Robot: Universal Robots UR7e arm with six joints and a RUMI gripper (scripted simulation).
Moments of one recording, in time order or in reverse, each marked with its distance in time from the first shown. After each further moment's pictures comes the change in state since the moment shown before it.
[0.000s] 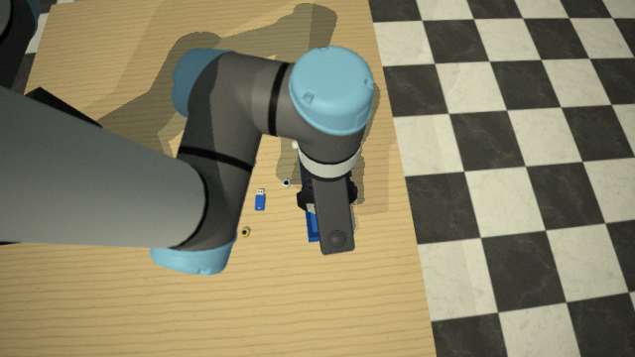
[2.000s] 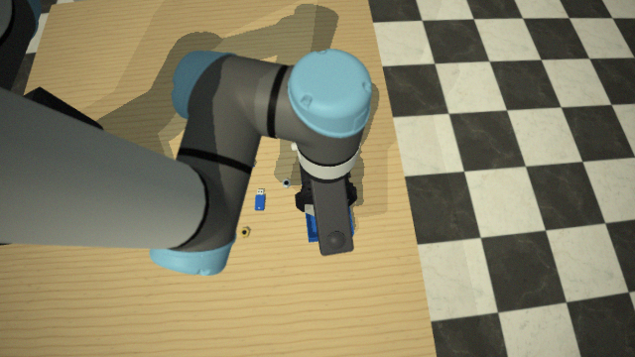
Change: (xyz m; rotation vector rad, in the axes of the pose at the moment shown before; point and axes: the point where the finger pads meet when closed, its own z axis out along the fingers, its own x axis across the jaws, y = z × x) arm 0.001 0.000 0.004 0.000 -0.001 0.000
